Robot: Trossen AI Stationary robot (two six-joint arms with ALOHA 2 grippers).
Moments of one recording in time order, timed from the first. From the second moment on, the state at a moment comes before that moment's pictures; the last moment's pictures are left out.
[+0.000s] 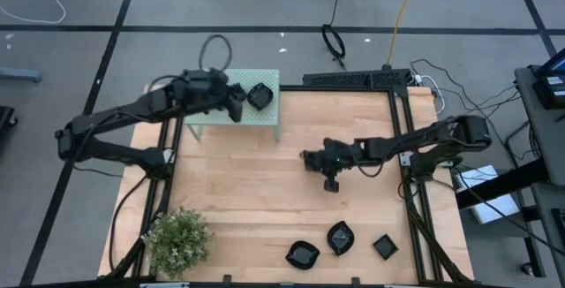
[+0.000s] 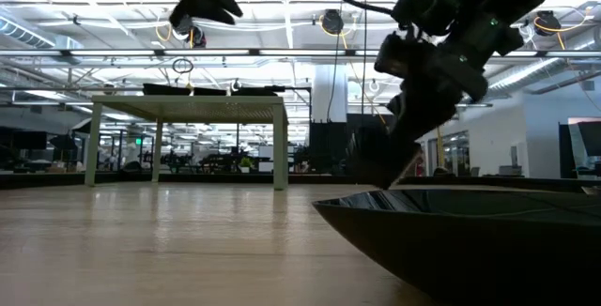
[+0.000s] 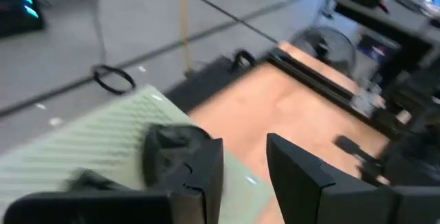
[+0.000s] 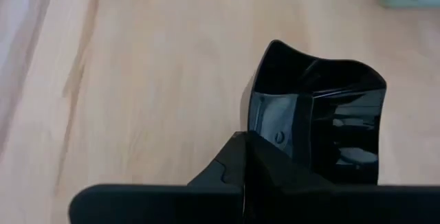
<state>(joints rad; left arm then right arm) 0.37 1.10 1.09 -0.39 -0.18 -0.33 -0.01 1.46 0.67 -0.02 -0.03 0.07</state>
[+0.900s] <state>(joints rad) 0.02 1.41 1.09 -0.29 -0.05 -0.08 0.05 1.40 0.67 0.09 0.04 -0.09</state>
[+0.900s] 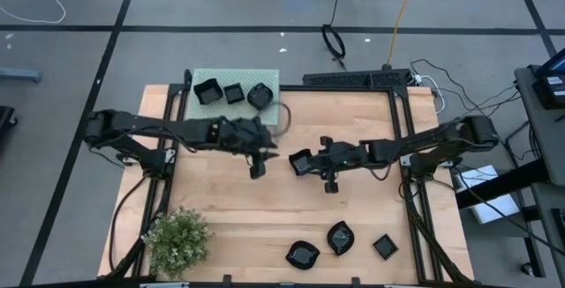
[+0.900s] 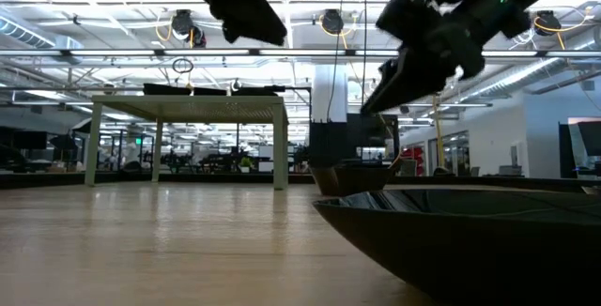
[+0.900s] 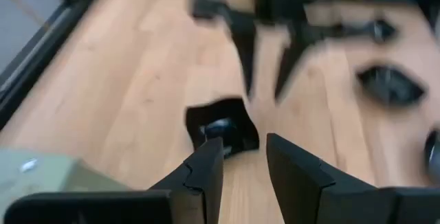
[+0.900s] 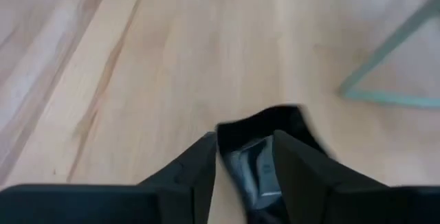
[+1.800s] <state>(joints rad) -0.03 1.84 1.09 -0.12 -0.14 0.63 0.05 0.86 0.67 -0.32 0.27 0.28</state>
